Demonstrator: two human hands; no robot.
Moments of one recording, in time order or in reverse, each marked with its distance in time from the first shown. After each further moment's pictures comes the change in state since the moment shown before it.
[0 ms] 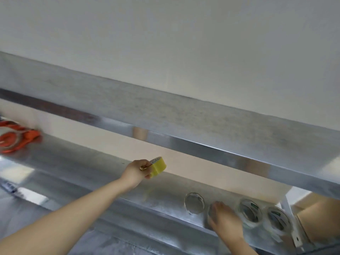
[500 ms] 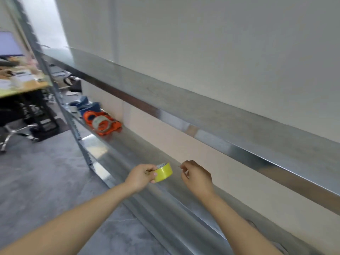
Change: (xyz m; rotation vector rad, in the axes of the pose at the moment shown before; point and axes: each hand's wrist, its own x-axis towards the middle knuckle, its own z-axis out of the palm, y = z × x) left_hand -0.109 -0.061 -0.128 0.045 0.245 -0.112; right_hand 0.064 -0.280 -0.085 0.386 0.090 -0.627
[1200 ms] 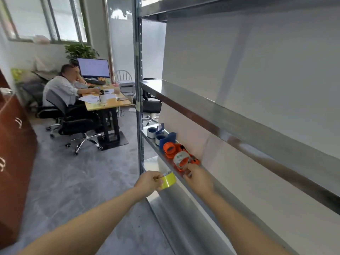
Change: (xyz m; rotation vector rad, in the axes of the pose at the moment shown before) left_hand 0.029 -0.200 -0.325 -0.064 0.292 -0.248; right_hand 0.226 -0.338 0.151 0.099 -0.088 -0.247
